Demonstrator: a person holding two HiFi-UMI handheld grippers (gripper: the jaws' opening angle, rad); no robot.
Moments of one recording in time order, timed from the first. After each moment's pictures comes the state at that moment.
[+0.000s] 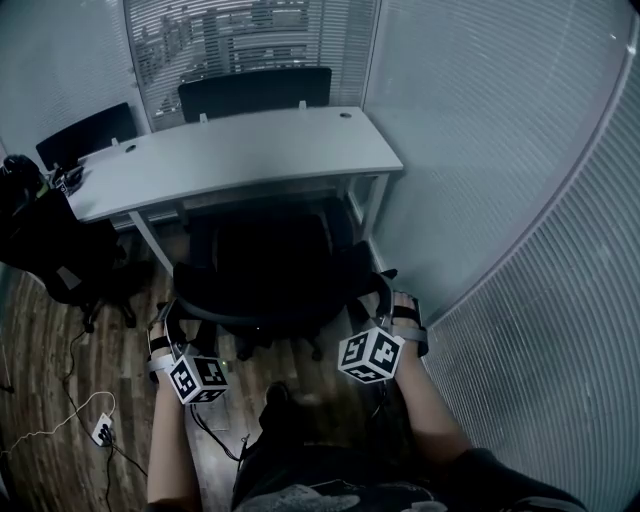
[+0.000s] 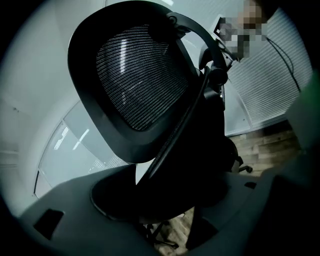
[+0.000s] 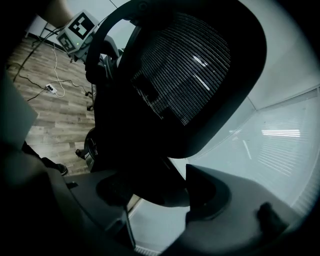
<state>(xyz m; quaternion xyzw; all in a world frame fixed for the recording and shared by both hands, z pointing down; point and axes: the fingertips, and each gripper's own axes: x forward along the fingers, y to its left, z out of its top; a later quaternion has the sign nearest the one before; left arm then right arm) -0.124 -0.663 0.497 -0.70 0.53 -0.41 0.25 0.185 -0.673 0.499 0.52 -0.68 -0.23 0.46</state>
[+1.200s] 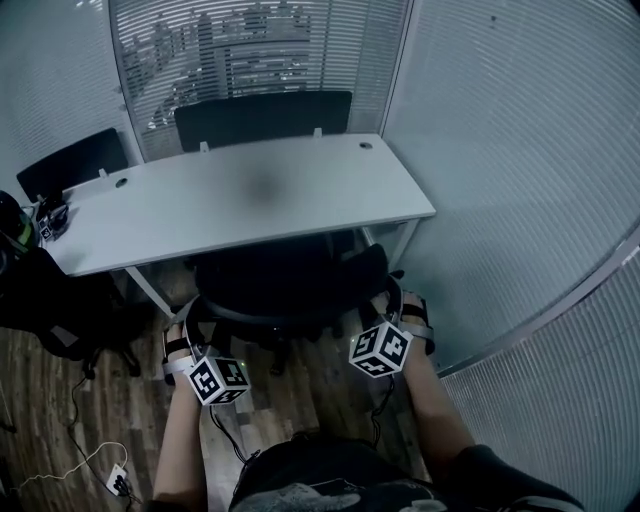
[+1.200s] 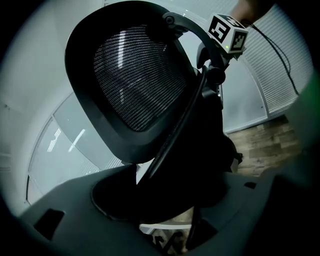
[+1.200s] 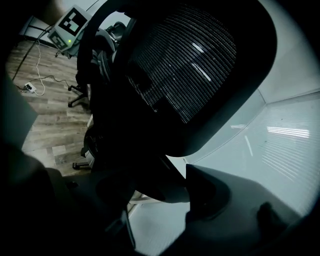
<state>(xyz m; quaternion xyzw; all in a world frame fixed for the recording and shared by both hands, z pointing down) -0.180 -0.926 0.504 -0.70 0.52 -0.41 0.26 0.132 -0.934 0.507 0.54 -0.66 -0.20 0.48</state>
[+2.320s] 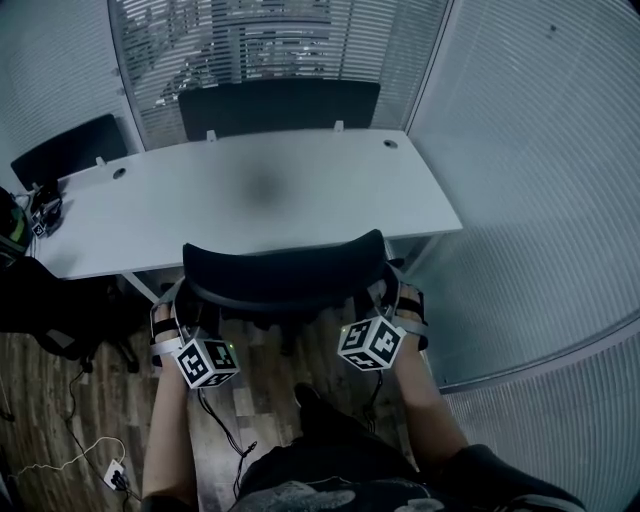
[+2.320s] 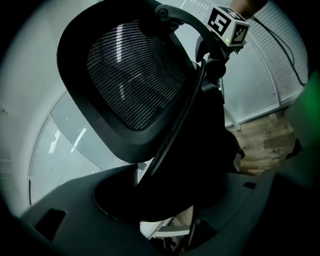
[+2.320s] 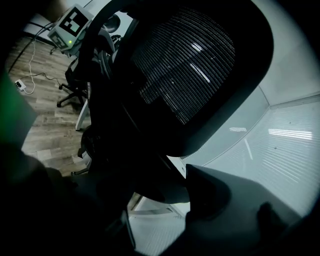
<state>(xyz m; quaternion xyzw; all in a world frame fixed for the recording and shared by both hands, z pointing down) -0.216 -1.066 0.511 -0.67 0.54 -0.43 0.27 0.099 -1.076 0.512 0.55 -0.66 -0.22 0.46</state>
